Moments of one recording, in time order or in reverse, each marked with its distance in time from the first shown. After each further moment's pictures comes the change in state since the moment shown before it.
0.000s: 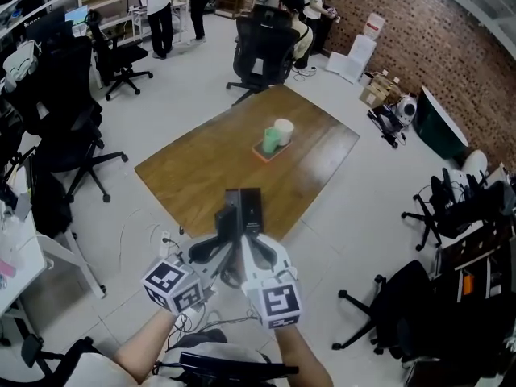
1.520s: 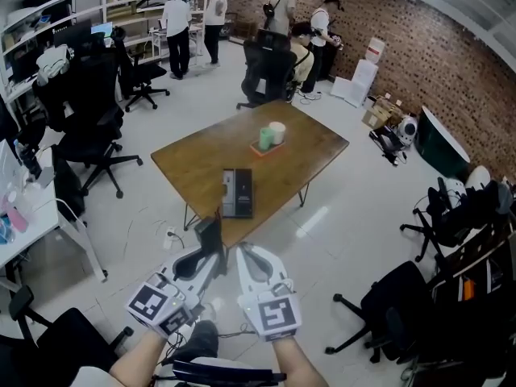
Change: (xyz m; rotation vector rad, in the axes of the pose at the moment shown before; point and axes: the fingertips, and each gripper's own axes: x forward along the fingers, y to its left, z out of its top) left arm -0.134 -0.186 0.009 0.139 -0.181 0.130; right arm -0.198 0.066 0.010 -0.082 -0.104 0.102
